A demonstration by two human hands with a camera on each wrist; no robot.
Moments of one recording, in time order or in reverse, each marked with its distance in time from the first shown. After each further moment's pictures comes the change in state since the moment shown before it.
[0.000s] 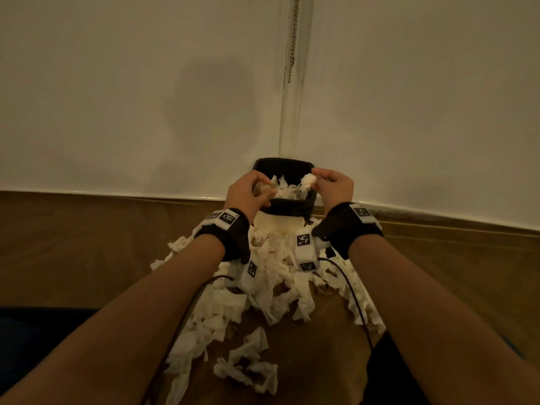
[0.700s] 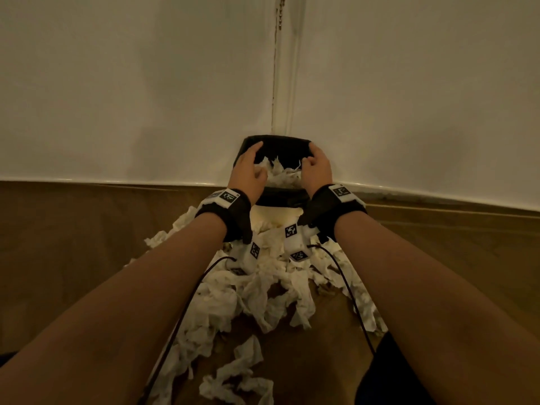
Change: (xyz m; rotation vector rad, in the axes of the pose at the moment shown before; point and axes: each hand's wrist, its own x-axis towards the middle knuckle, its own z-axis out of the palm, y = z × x) left_hand 0.078 -0.059 0.054 0.164 -0.079 -0.051; right_hand 0.066 0.049 0.045 -0.298 -0.145 0.025
